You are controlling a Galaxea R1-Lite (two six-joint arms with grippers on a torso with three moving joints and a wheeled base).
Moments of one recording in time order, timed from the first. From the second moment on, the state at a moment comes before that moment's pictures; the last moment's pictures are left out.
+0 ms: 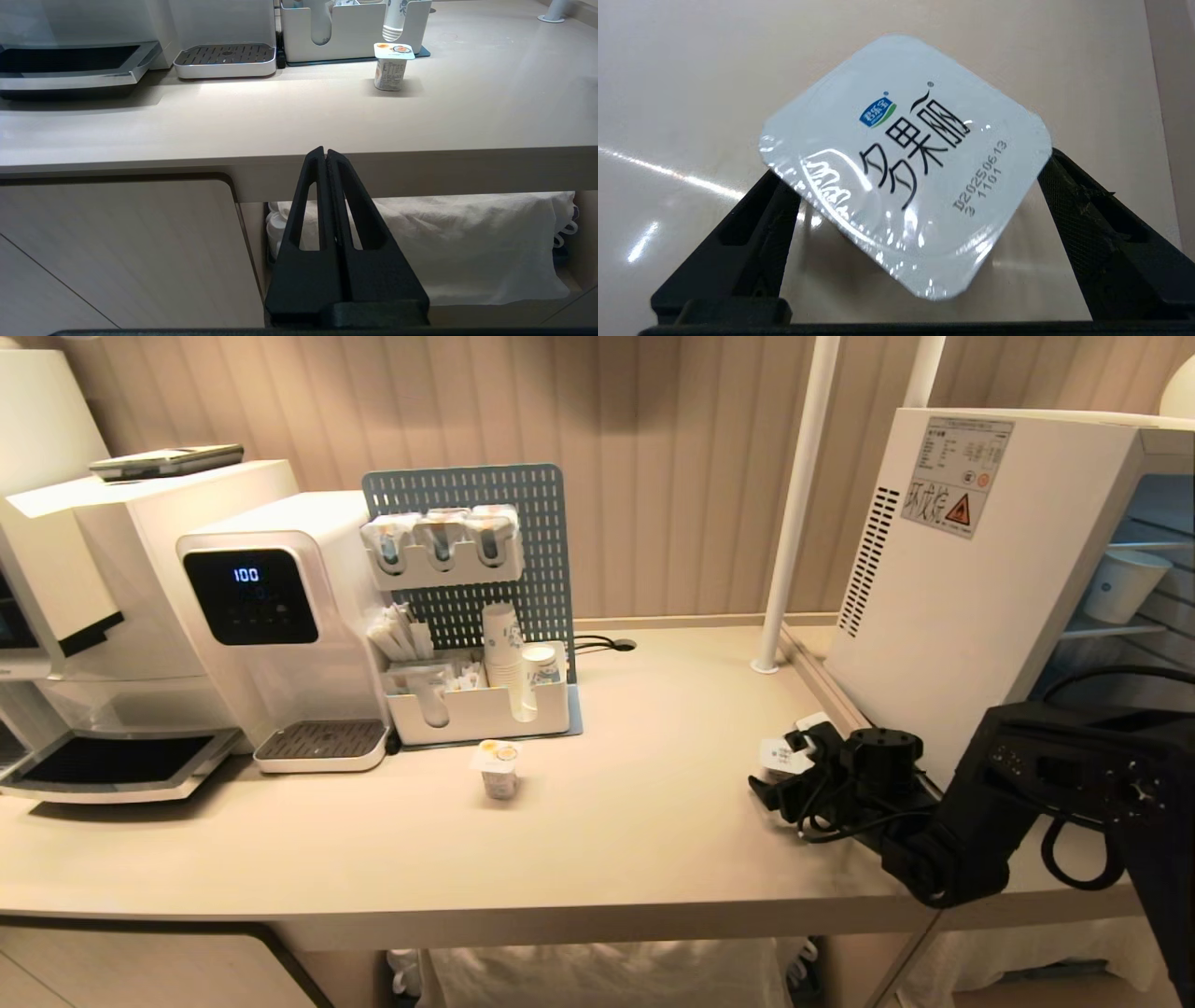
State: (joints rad) left arm 0.00 0.00 0.00 0.00 0.00 0.01; right arm 0.20 2.44 -0.92 -1.16 0.01 -0.24
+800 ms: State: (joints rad) left arm 0.00 0.00 0.00 0.00 0.00 0.01; right arm 0.18 2.19 -0.71 -1.11 0.02 -0.16
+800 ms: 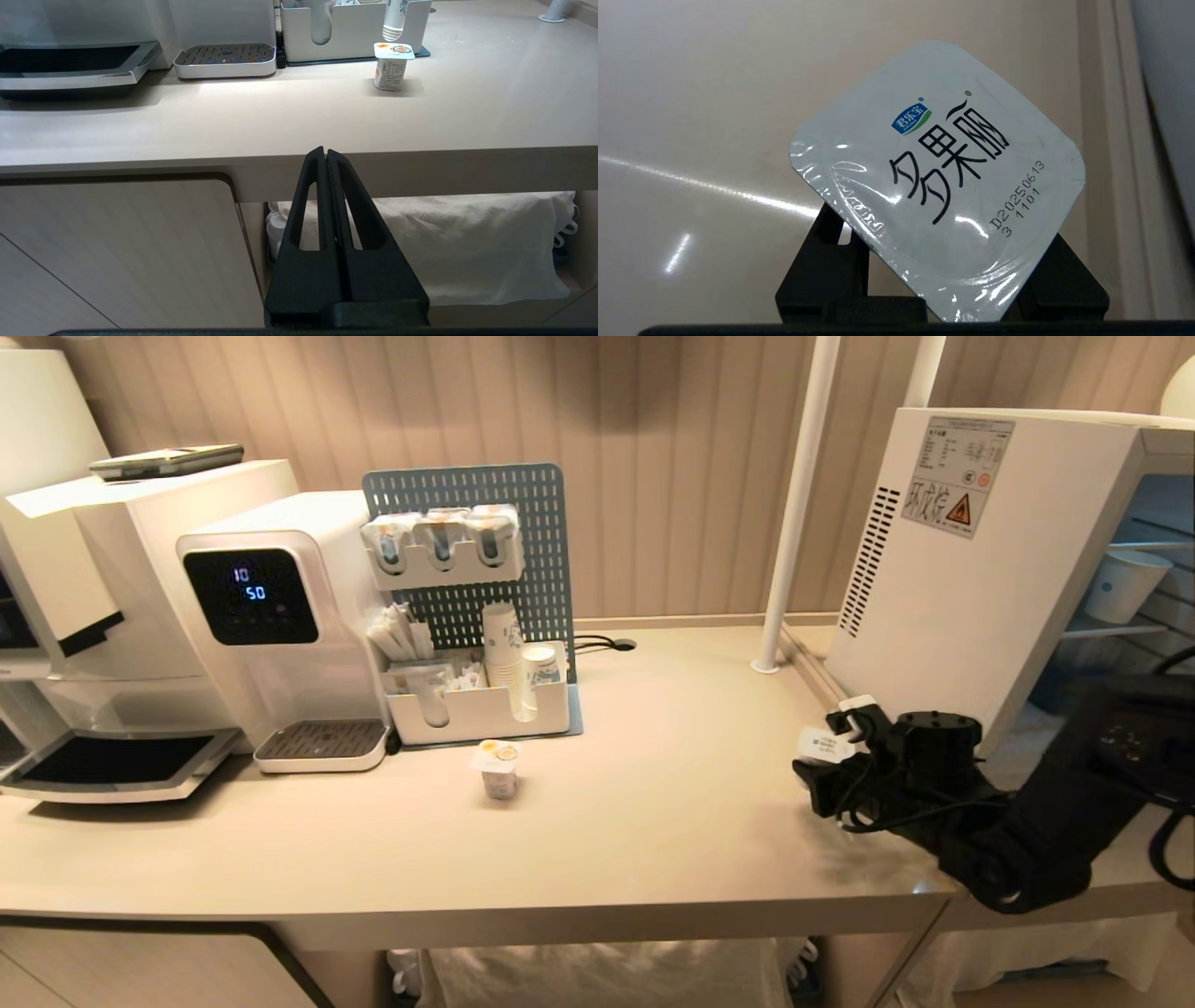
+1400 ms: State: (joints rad) left arm 0.00 0.00 0.00 0.00 0.00 0.01; right arm 0.20 1.11 -0.45 -0.74 -0.54 -0.18
